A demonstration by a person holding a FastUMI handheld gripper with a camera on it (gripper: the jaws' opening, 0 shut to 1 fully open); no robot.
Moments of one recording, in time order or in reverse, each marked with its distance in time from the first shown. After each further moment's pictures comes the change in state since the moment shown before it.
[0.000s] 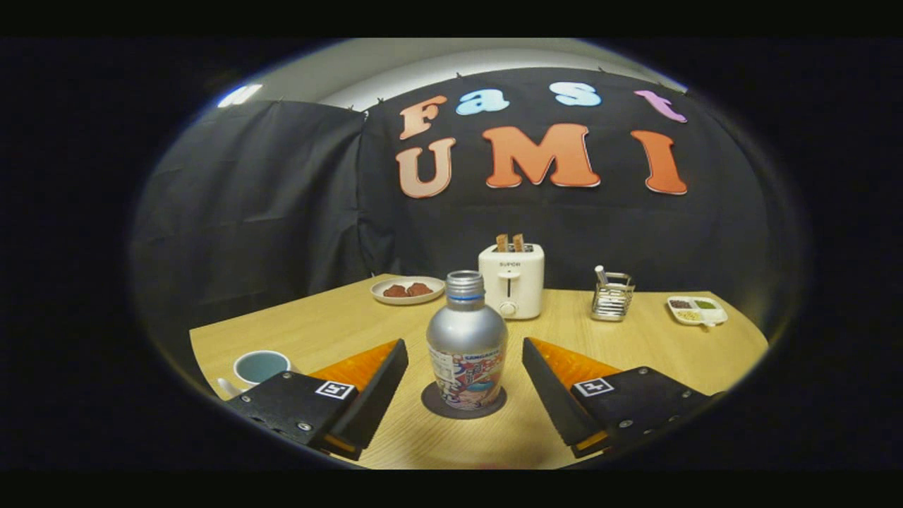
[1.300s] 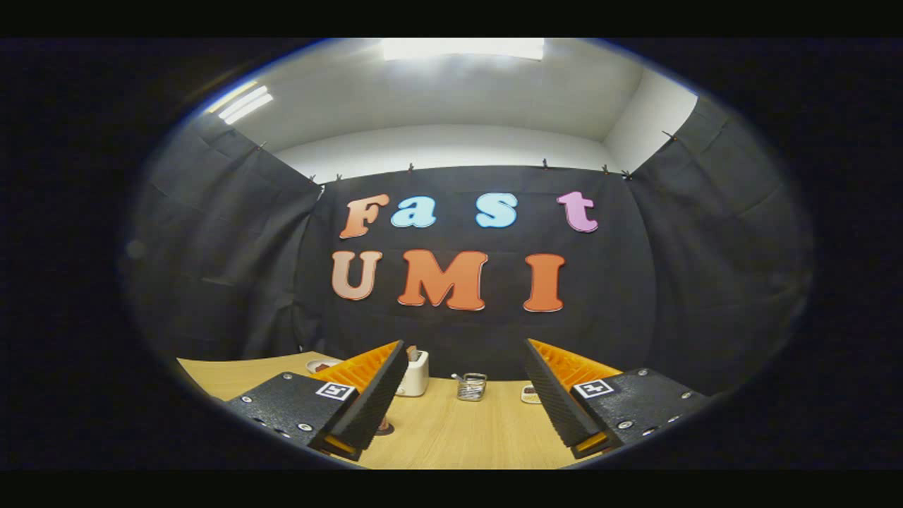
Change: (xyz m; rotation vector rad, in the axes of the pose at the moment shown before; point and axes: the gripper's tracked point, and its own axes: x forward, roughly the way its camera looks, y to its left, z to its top) arm -0.215 -0.112 0.195 -0.085 -0.386 -0.368
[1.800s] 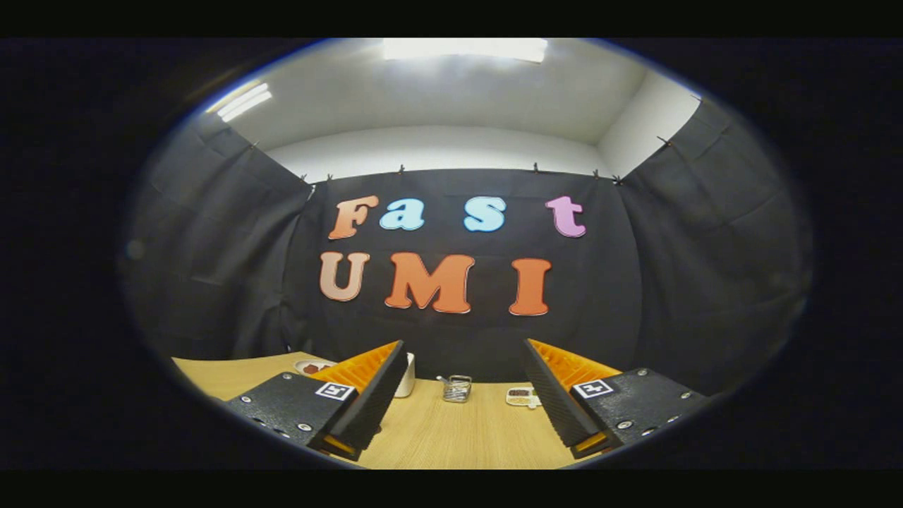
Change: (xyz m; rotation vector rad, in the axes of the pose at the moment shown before) arm -0.006 -0.001 0.010 -0.005 -0.002 -0.013
